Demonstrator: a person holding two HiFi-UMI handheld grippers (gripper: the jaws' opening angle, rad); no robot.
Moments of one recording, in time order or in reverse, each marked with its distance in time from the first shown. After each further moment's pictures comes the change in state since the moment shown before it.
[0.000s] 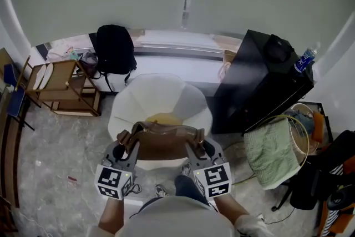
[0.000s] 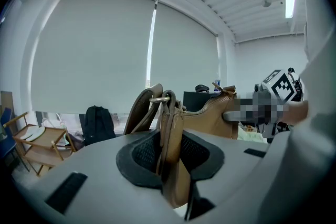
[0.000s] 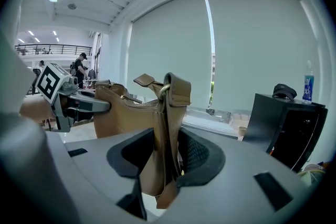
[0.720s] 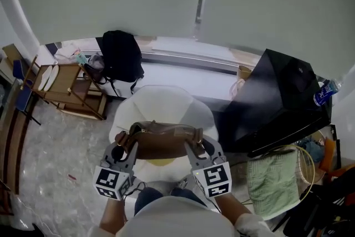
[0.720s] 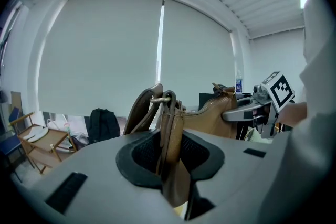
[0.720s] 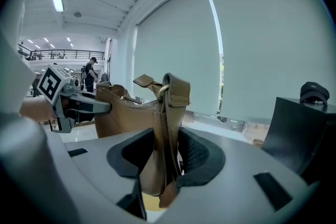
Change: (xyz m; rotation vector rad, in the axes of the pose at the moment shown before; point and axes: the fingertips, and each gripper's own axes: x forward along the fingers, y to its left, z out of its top) left arm 0.129 0.034 0.038 -0.040 -0.009 0.131; right arm 0.115 -0.111 0.030 -0.027 -0.036 0.155
